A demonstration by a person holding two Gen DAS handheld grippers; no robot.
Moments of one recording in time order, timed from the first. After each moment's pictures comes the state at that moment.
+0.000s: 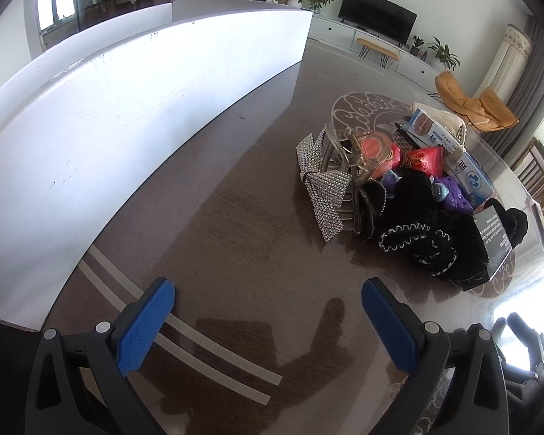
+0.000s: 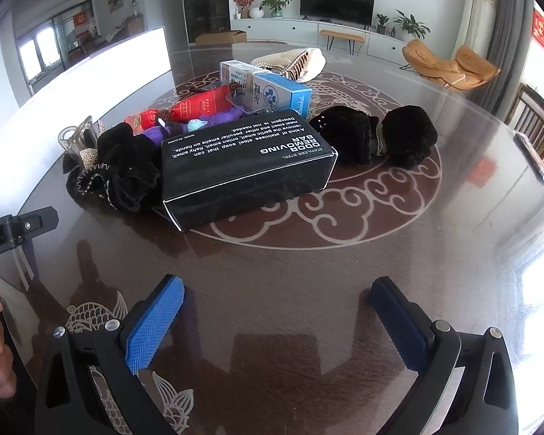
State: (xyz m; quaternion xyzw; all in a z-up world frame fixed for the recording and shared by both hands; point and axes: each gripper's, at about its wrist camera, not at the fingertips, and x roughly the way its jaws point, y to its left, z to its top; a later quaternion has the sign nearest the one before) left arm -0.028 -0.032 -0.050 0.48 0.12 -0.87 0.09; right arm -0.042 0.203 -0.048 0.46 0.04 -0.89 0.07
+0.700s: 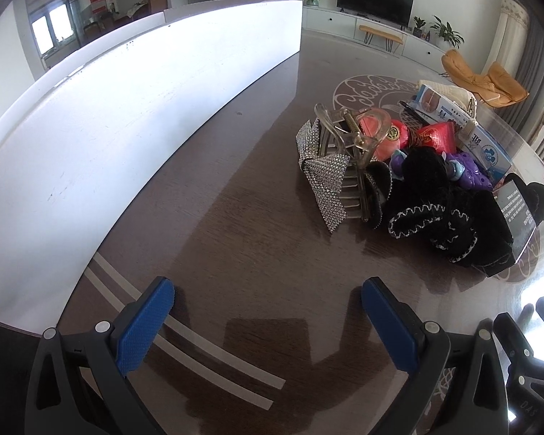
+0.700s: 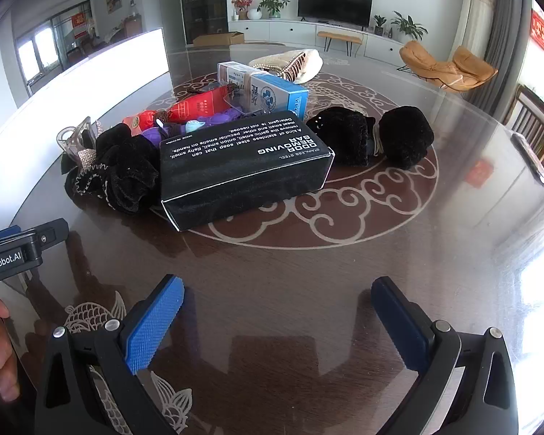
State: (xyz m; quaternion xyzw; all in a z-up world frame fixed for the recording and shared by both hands) left arm -0.028 -0.019 -0.052 0.49 0.06 -0.86 0.12; right arm -0.038 0.202 -0.051 0.45 0.04 -0.89 0.06
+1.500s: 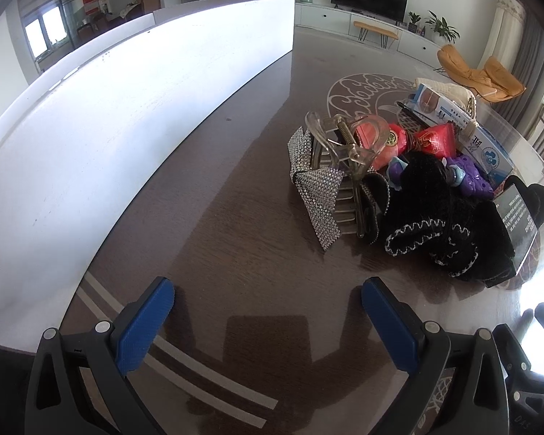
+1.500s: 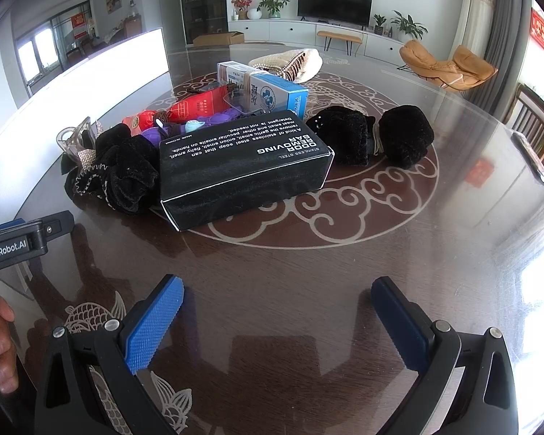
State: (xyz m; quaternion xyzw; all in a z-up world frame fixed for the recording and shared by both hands) left arm -0.053 -0.020 -0.050 0.50 0.06 -0.86 0.10; right arm -0.037 0.202 -0.051 0.45 0.04 -0.89 0.06
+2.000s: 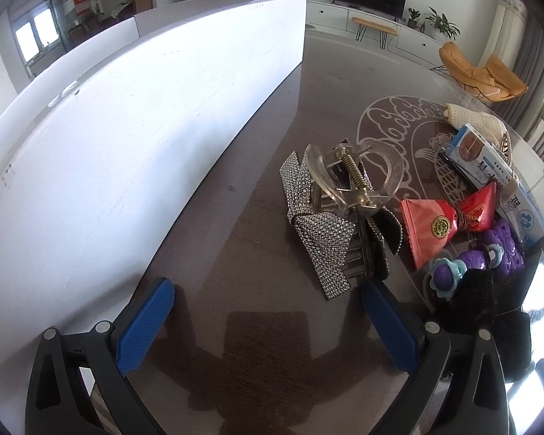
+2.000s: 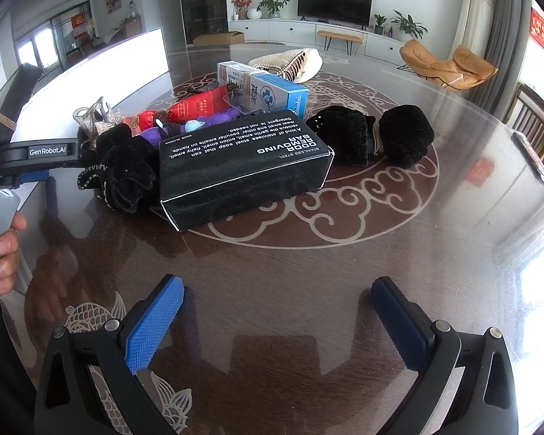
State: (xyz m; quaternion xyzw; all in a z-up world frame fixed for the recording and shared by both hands) left arm -0.120 -0.054 -0.049 0.50 0.05 -0.86 0.09; right arm -0.038 0.202 -0.052 0.45 0.04 -0.89 0.07
